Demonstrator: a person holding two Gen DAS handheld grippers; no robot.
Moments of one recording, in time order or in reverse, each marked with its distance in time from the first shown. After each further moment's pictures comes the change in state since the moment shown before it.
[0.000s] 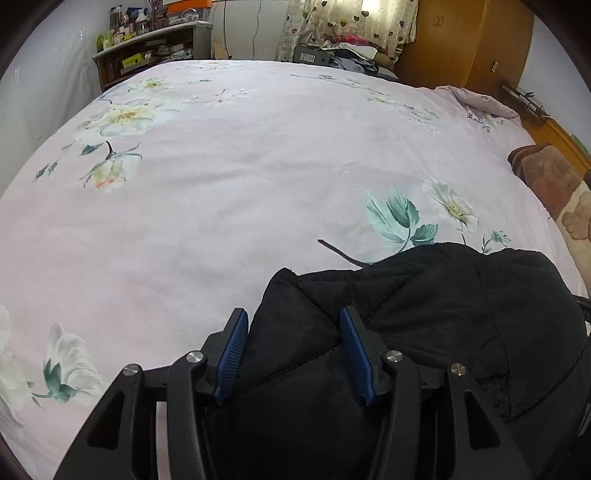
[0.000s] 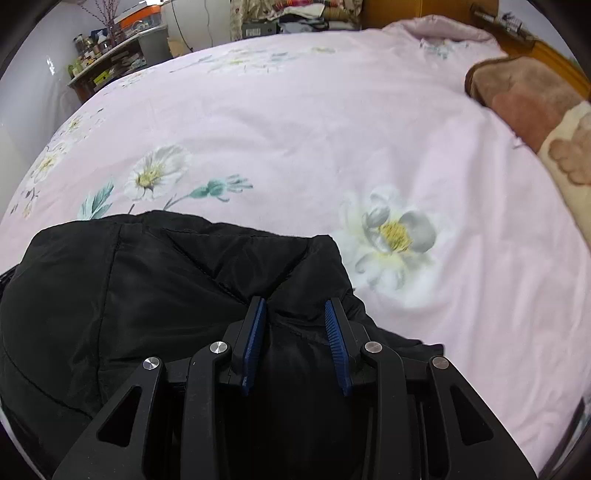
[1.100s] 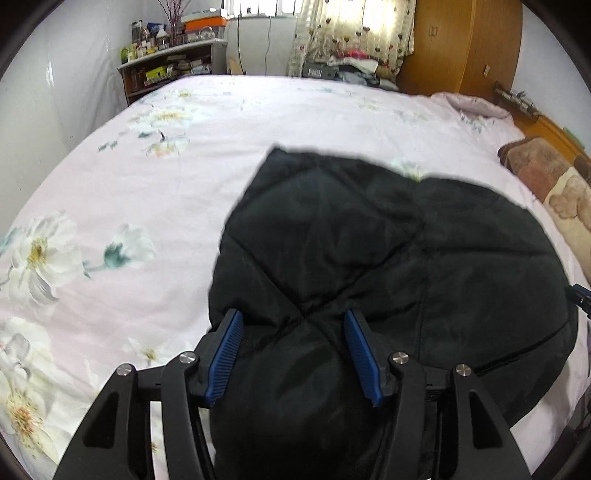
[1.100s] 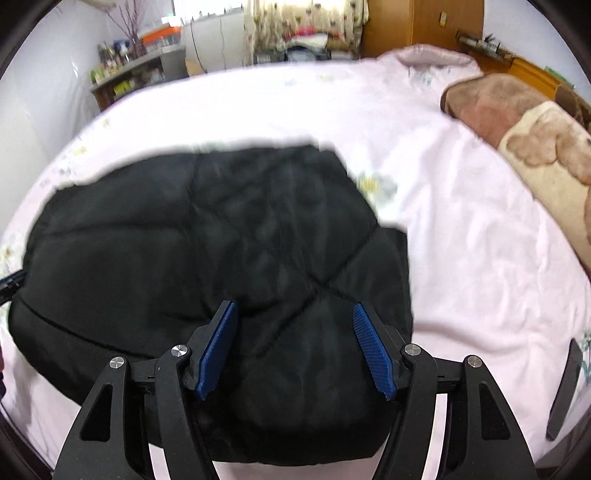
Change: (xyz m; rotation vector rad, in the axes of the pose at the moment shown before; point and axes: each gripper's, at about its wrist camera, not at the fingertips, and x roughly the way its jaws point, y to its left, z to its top) left arm -0.105 -0.020 -0.091 -0.007 -0.084 0.061; right arm -0.103 0.013 -0.105 -0.032 -0.167 -0.015
